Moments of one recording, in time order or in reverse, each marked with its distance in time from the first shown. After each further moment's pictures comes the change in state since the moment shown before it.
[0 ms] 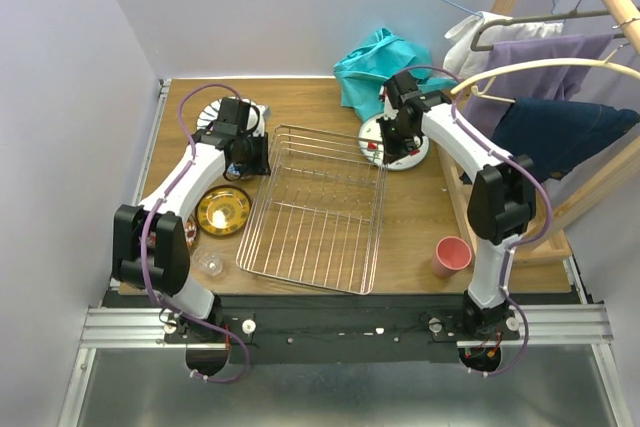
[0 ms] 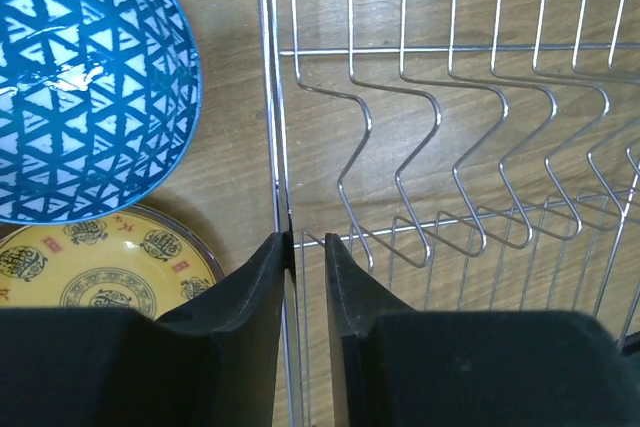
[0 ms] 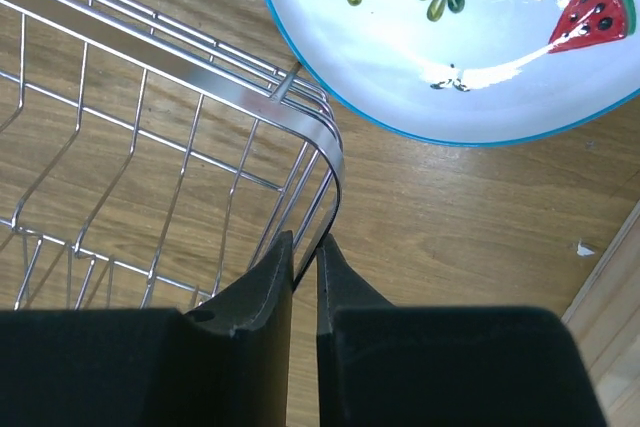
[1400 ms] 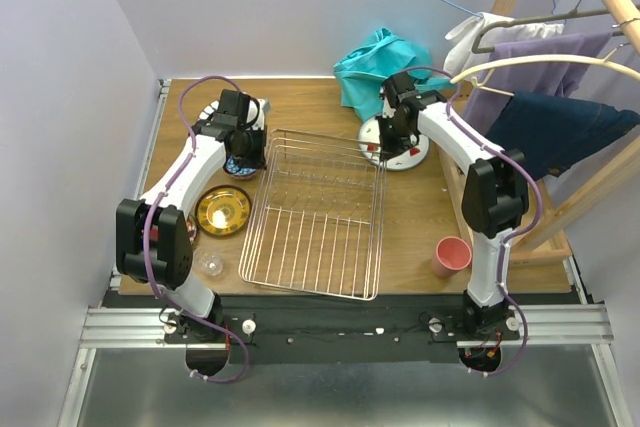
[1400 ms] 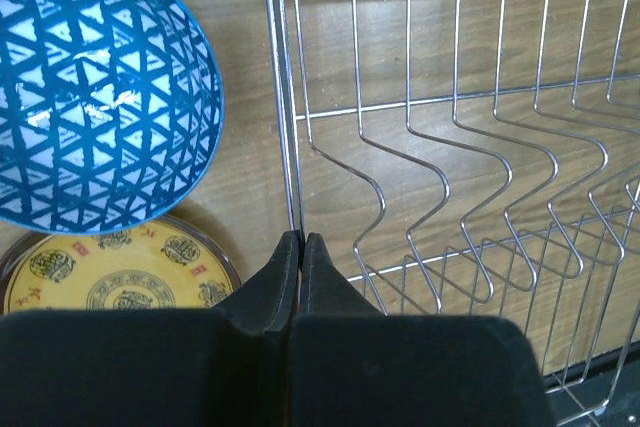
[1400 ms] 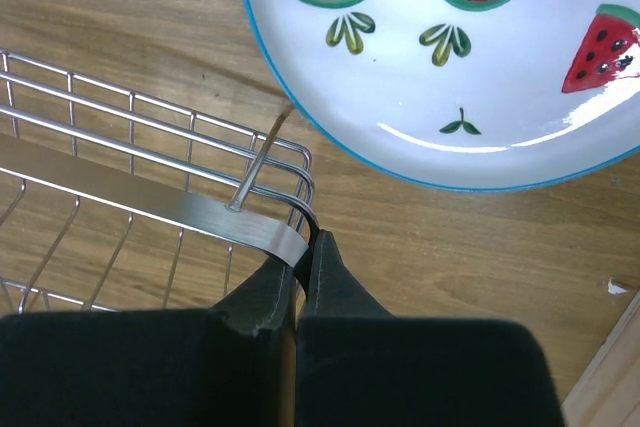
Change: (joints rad) left arm 0.010 0.051 0.090 -0.052 -0.023 0.026; right arm -0.011 0.074 0.050 0.029 -0.025 0.071
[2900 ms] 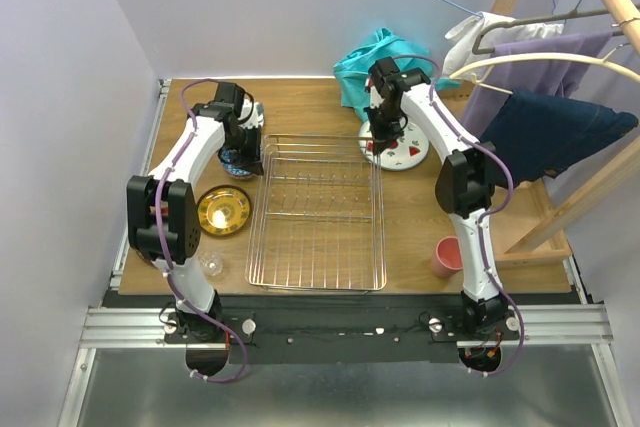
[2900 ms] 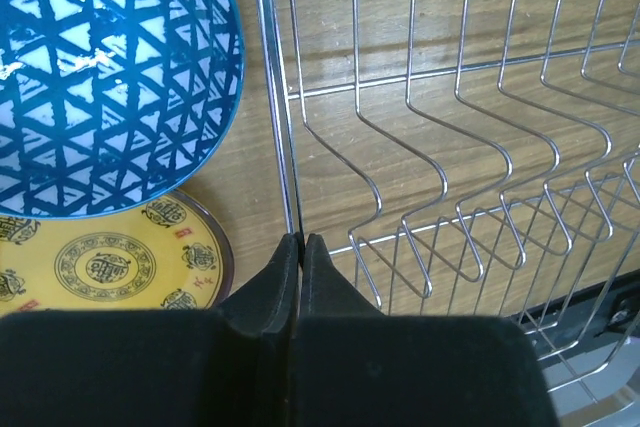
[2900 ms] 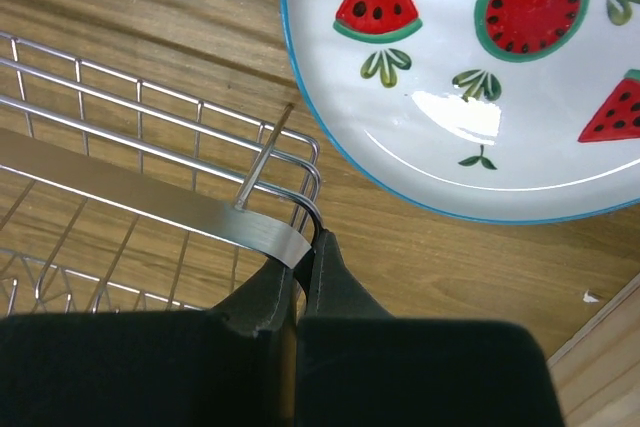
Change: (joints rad) left arm 0.064 0.170 0.173 -0.220 0.089 -0.037; right arm 0.016 0.303 0.521 -0.359 -0.043 -0.083
